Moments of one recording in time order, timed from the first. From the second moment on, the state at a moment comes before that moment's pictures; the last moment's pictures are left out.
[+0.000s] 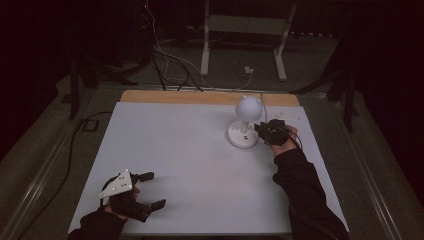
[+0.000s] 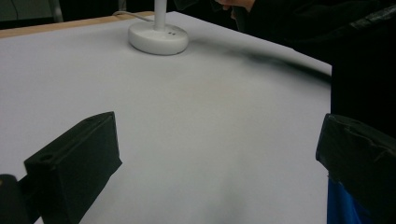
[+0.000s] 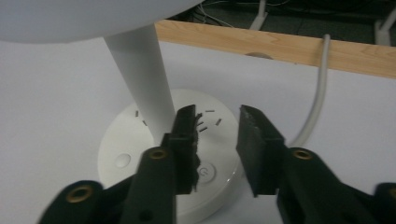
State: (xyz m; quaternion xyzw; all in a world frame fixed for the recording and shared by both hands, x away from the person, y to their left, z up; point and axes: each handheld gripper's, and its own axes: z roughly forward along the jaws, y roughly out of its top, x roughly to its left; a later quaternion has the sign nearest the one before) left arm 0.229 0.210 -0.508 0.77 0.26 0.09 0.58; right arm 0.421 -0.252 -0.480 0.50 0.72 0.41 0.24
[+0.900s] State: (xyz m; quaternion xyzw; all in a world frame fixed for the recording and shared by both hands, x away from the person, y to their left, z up) left arm 0.229 0.210 -0.507 0.77 0.26 0.09 0.58; right arm 0.421 -0.245 -0.498 0.52 0.72 0.39 0.23
